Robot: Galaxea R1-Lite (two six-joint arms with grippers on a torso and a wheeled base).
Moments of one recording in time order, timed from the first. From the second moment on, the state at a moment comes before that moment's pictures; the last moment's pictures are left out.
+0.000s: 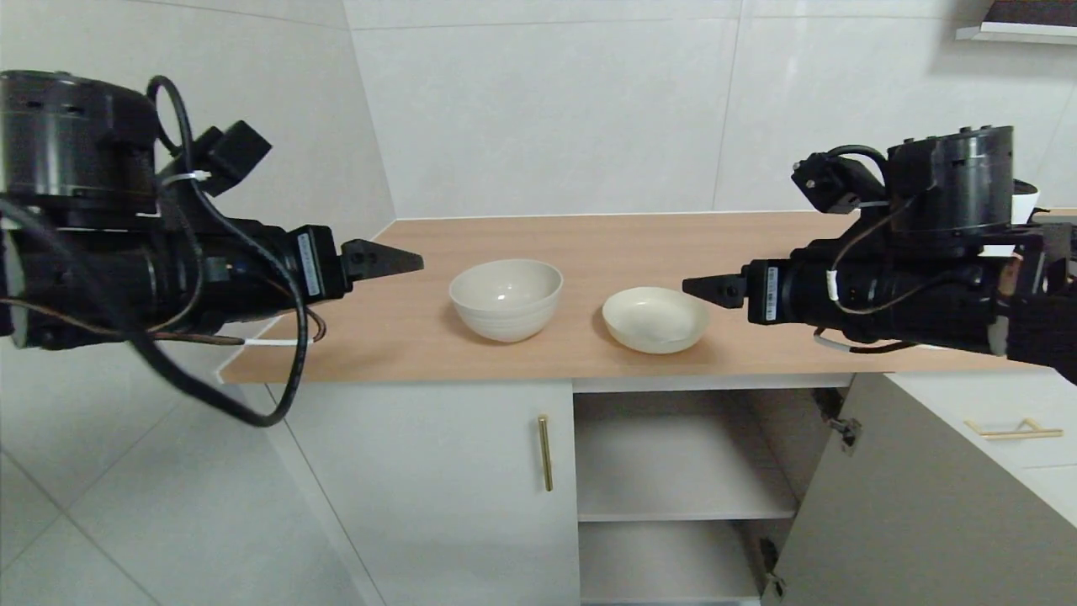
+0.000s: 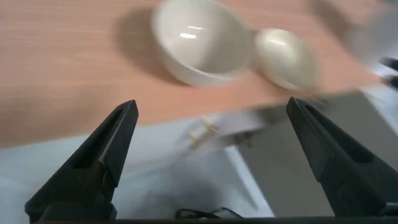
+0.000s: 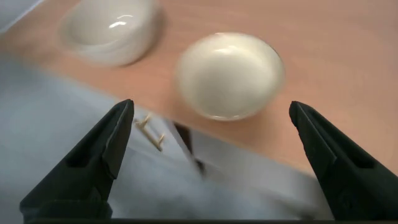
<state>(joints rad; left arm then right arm) -0.24 1.54 -1.19 0.03 -0.20 -0.30 0.50 1.68 -1.17 -0.22 -0.02 0.19</state>
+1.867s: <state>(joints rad) -0.34 1.97 -1.39 -0.15 0.20 -0.44 0.49 1.80 -1.24 -0.20 -0.16 0.23</state>
